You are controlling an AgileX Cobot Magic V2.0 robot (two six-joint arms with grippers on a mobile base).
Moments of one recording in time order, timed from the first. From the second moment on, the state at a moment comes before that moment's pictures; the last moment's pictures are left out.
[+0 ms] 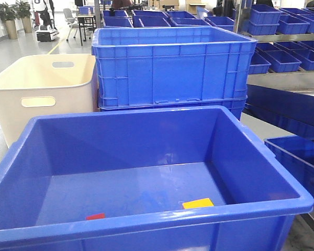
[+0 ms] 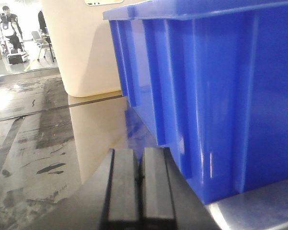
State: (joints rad) left arm -0.11 -0.01 0.03 -0.11 0.10 0.20; right arm 0.24 0.22 -0.47 -0.17 0.63 0.04
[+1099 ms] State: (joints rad) left arm -0.11 -0.01 0.03 -0.11 0.10 0.20; right arm 0.17 -0.01 0.03 0.01 0.09 0.03
